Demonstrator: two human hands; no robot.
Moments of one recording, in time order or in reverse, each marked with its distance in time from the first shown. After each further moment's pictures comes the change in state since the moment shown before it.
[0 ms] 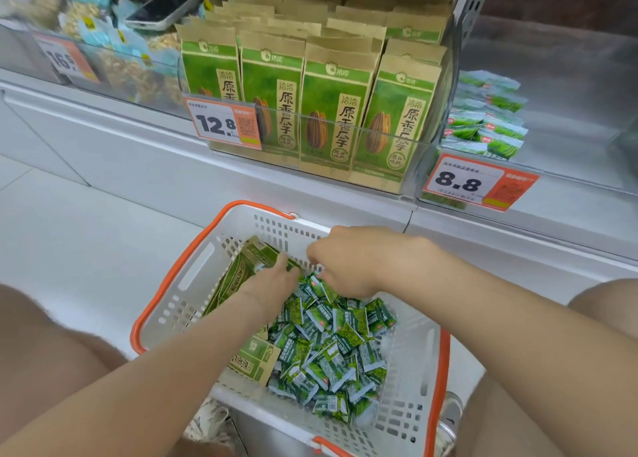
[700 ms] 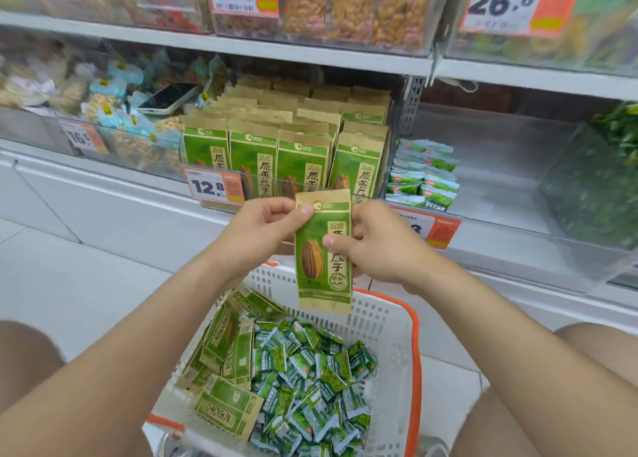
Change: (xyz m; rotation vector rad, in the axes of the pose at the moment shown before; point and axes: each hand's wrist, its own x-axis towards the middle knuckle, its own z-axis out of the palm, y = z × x) left_hand -0.084 -0.006 -0.189 -1.595 0.543 0.191; right_hand -0.063 0.050 -0.025 0.987 0.601 0.117
